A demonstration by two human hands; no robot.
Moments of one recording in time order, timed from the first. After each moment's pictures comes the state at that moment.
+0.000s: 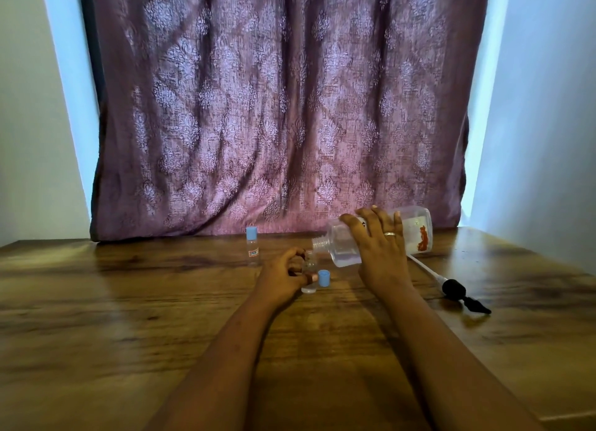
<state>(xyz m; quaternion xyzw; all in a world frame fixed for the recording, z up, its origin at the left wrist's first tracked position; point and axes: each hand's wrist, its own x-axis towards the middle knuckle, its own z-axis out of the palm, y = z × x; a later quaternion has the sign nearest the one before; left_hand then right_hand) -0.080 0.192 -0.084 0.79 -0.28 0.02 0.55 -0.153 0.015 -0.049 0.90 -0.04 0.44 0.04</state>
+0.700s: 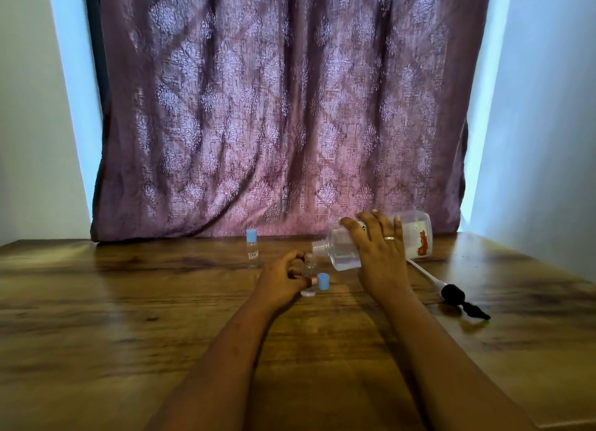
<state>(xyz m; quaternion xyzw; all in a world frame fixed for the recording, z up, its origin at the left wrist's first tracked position) -0.079 0.193 -0.086 0.79 -0.28 0.02 0.55 -0.150 0.015 -0.050 0.89 -0.04 0.45 0.05</state>
